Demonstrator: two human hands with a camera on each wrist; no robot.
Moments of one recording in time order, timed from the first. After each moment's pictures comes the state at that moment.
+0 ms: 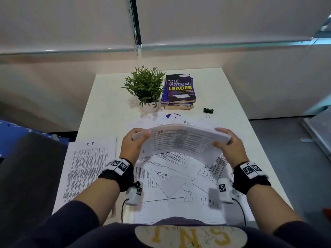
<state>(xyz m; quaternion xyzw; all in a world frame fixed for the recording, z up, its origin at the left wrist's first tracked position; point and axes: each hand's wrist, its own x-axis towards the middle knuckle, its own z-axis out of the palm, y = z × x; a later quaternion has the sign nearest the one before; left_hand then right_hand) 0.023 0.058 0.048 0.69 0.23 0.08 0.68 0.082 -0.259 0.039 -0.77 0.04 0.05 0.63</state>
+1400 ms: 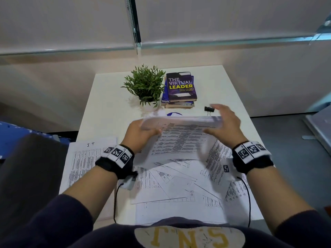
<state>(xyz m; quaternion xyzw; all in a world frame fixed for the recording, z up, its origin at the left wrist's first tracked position) 0.049 0.060 0.092 0.79 0.15 -0.02 0.59 0.116 -0.227 0.098 -0.94 -0.09 -0.01 0.34</state>
